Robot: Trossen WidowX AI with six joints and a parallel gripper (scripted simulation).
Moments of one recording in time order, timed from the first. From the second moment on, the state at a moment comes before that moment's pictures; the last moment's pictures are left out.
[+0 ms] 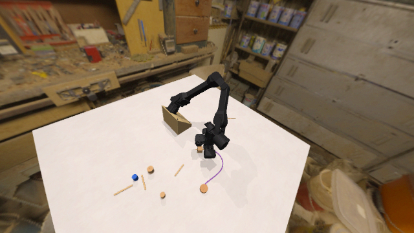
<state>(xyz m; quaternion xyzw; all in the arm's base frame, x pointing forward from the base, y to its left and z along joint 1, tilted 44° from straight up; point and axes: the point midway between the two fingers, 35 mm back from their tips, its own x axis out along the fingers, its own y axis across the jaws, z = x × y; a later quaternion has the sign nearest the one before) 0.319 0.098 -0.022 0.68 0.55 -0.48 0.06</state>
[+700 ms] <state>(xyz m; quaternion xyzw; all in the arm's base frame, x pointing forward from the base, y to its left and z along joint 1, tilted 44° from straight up) 0.312 0.090 -0.029 0.68 0.55 -0.48 0.06</state>
